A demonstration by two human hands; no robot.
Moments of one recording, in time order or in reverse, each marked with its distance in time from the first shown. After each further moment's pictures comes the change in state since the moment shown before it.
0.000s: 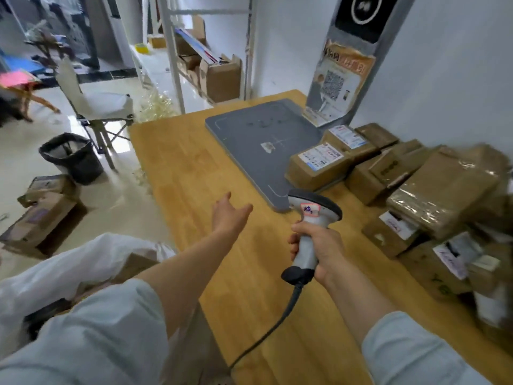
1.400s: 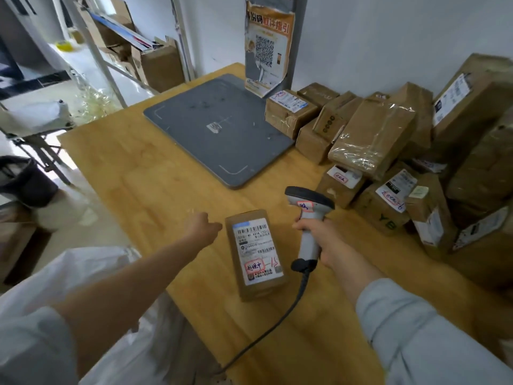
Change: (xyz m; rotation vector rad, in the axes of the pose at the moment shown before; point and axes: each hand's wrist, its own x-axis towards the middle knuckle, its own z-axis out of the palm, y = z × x) left_hand -0.054 -0.002 0.039 0.310 -0.349 -0.080; right_hand 0.026 0.026 -0.128 -0.109 0.226 0.028
